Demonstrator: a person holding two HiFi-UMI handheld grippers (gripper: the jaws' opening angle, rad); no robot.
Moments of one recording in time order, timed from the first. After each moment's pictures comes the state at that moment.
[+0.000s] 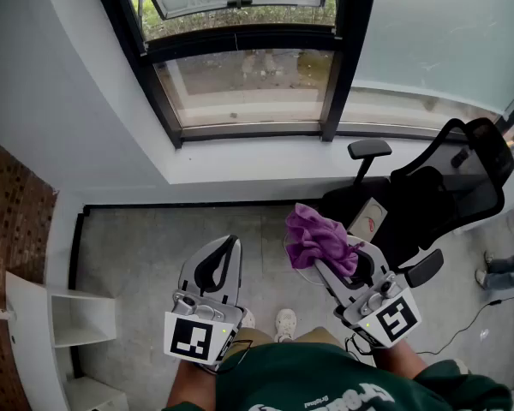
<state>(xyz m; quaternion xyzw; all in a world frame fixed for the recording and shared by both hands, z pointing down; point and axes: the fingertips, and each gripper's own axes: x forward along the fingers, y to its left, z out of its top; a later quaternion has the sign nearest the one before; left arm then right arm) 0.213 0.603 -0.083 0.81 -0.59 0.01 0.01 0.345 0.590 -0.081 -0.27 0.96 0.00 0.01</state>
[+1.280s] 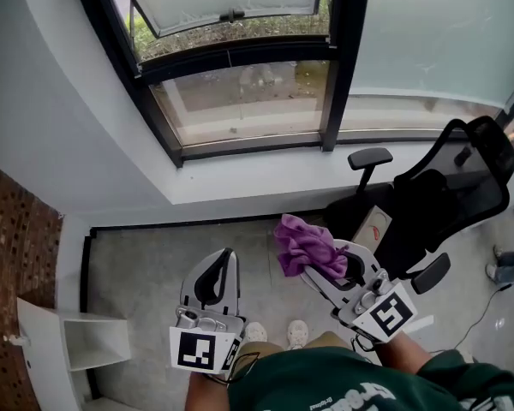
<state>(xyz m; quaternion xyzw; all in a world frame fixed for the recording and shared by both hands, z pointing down) 0.211 0.556 -0.093 0.80 -0.60 0.02 -0.01 0.337 0.543 -0.072 -0.24 0.97 0.01 0.01</state>
